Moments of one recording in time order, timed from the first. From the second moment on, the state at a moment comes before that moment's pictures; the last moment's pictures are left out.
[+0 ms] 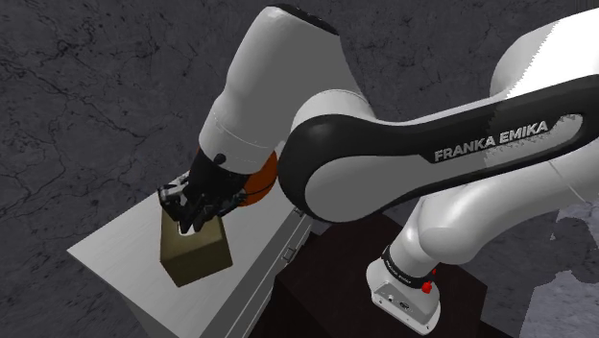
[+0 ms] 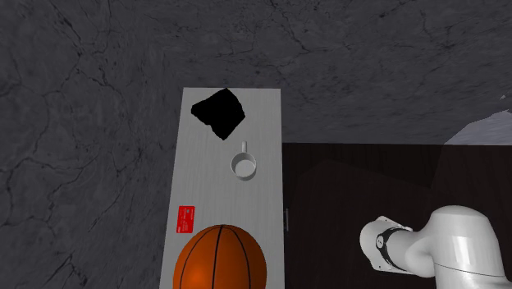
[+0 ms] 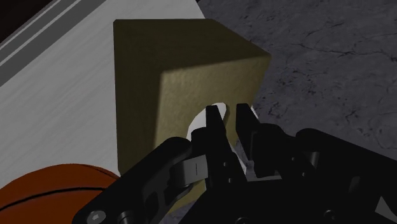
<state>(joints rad) 0.20 -0.46 0.70 -2.40 0.42 2.41 0.92</state>
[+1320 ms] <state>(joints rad) 0.16 -0.28 0.83 -2.55 0.40 2.74 0.94</state>
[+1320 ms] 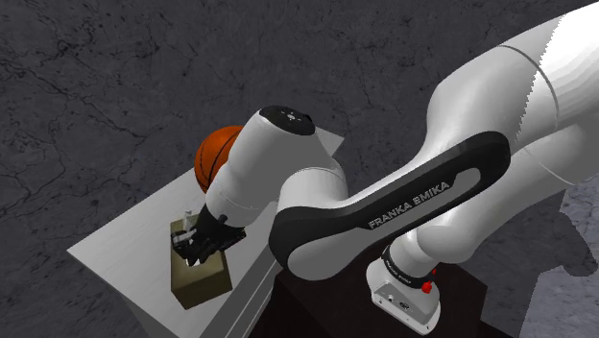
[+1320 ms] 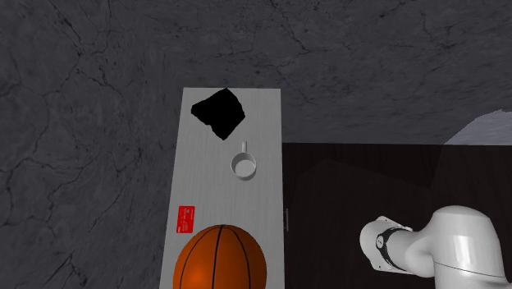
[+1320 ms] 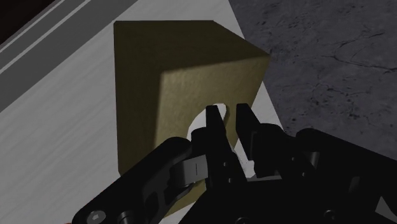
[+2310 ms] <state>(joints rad) 0.16 -0.29 0.83 -2.55 0.40 2.74 0.94</state>
